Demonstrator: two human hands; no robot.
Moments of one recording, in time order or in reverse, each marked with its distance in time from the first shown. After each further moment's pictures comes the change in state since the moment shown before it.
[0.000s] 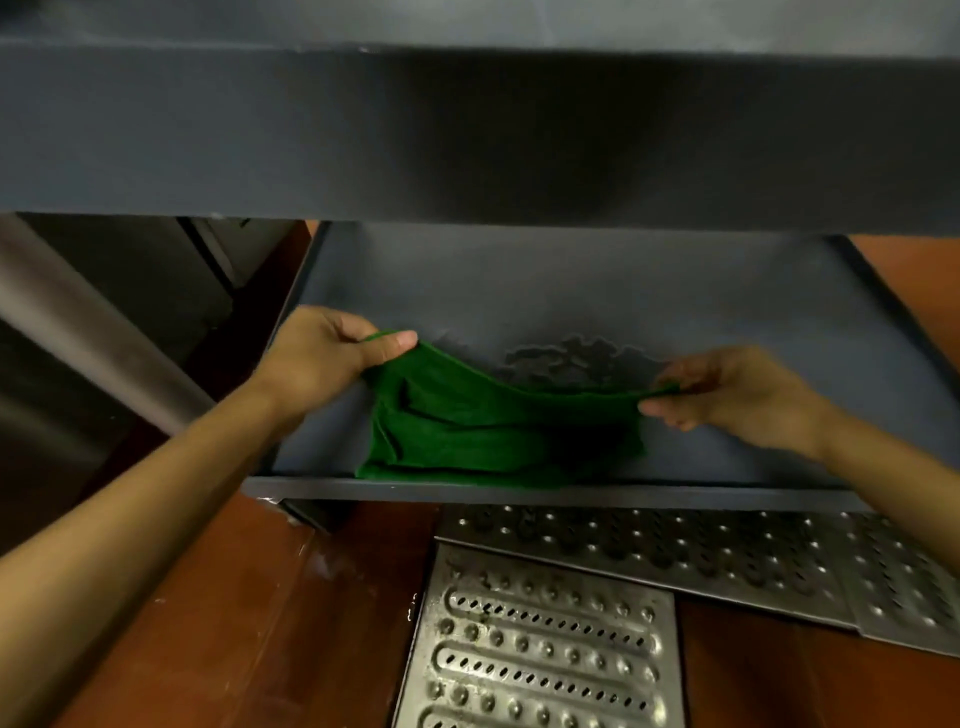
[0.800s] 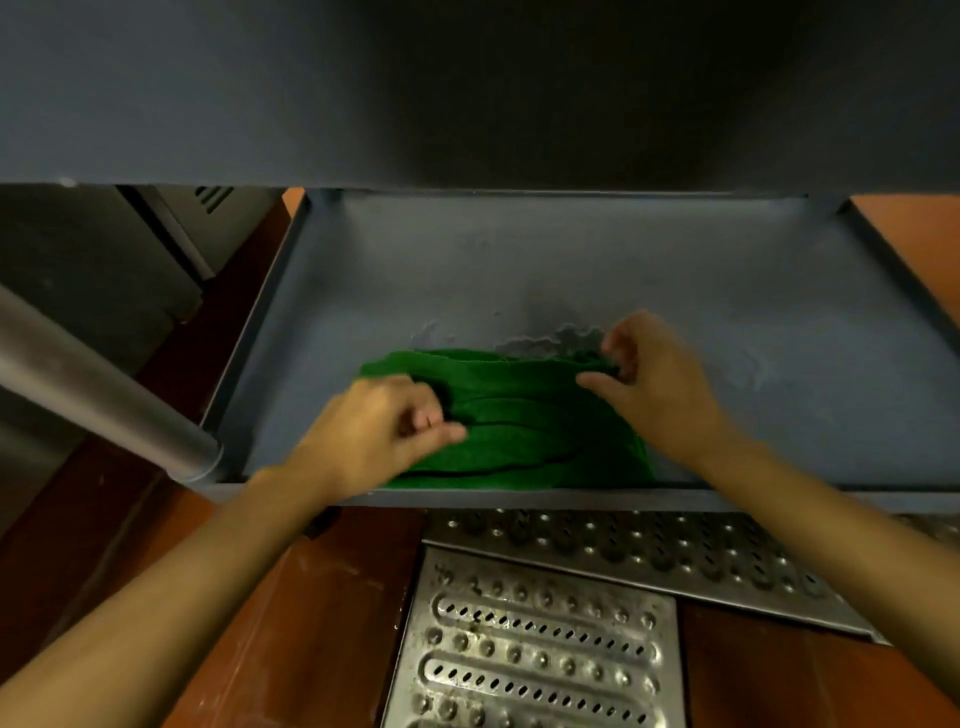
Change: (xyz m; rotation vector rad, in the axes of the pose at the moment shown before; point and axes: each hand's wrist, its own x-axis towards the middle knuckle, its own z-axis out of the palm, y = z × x) left_hand 0.003 -0.058 0.051 0.648 -0.211 0.400; right_hand 0.049 0.022 0.060 -0.215 0.381 -0.265
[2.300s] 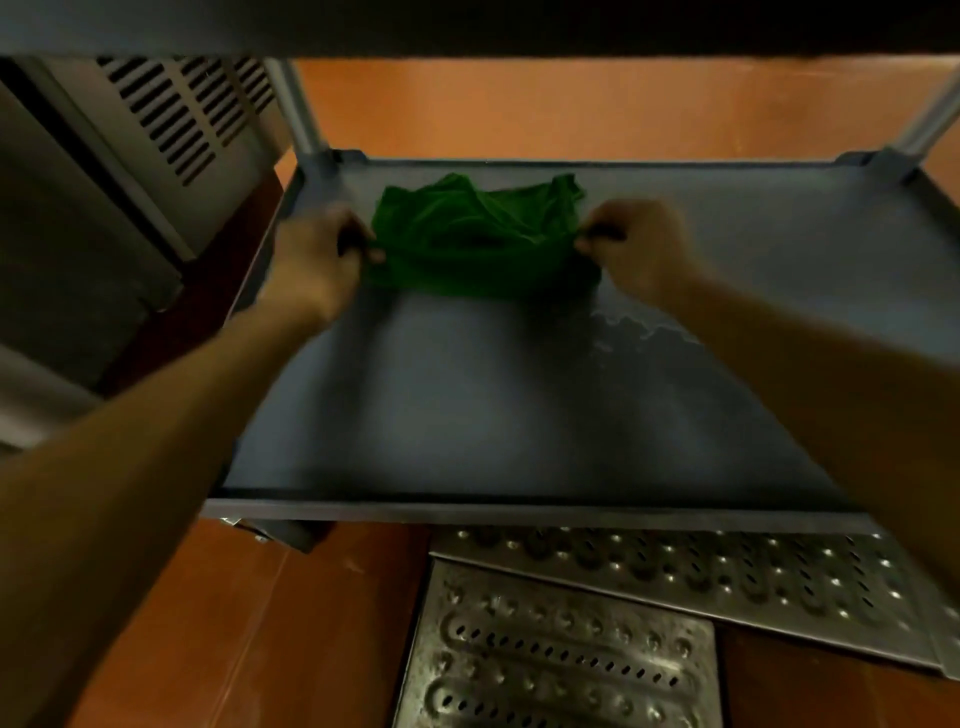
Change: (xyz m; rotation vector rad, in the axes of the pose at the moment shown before) left_hand 0.119 -0.072 -0.052 0.061 0.466 -0.266; right_hand 0.141 -0.009 0.016 -0.029 0.017 0.052
